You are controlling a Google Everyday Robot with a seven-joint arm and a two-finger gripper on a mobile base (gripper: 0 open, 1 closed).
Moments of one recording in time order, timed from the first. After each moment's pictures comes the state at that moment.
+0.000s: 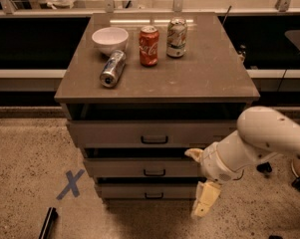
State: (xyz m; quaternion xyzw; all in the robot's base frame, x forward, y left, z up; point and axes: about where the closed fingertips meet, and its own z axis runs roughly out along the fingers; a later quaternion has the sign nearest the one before) arm 0.406 -0.120 0.655 -0.65 0.70 0.22 0.18
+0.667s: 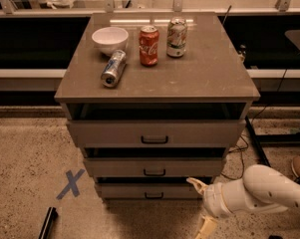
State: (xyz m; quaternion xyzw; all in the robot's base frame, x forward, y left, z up) arm 0.390 -0.129 0.512 -0.63 0.68 0.25 0.28
